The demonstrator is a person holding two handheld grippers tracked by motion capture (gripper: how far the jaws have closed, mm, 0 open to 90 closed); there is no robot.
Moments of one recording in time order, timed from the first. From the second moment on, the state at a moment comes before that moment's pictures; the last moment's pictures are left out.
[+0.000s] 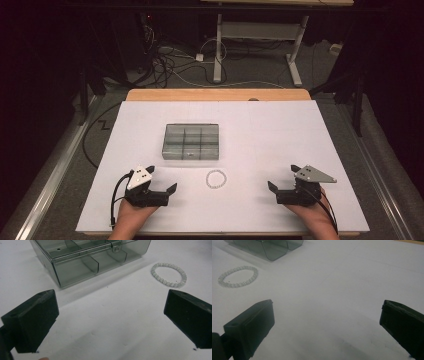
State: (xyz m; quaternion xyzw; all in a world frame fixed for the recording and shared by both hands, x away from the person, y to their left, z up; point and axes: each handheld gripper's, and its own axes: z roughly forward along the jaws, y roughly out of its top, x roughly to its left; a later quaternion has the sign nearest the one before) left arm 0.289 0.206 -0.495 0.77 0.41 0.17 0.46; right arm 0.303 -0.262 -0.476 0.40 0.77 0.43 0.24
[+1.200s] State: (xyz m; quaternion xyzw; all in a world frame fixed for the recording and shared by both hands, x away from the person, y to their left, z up) left arm 0.290 0.205 -0.495 0.77 0.41 0.17 0.45; right arm 0.304 -0.203 -0.472 0.36 0.79 0.46 0.18
